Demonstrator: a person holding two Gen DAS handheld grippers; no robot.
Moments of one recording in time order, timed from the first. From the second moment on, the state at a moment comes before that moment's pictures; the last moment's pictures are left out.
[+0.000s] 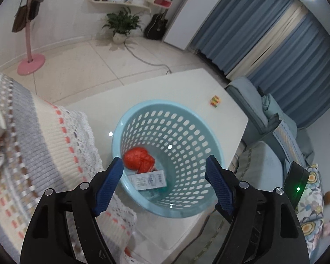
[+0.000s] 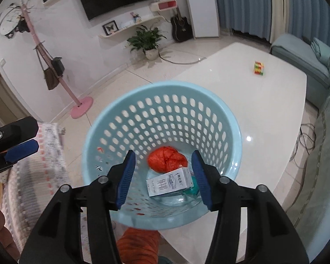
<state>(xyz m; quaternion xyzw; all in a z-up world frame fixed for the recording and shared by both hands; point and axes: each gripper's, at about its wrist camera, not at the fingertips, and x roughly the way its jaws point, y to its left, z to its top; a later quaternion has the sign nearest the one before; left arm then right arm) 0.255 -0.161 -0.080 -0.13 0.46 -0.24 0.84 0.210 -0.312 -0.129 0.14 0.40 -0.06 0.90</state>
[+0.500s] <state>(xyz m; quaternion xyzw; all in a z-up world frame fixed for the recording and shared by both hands) 0.146 -0.058 0.019 -0.11 0.34 -0.22 0.91 0.148 -0.209 -0.039 0.10 0.32 0.06 0.94</state>
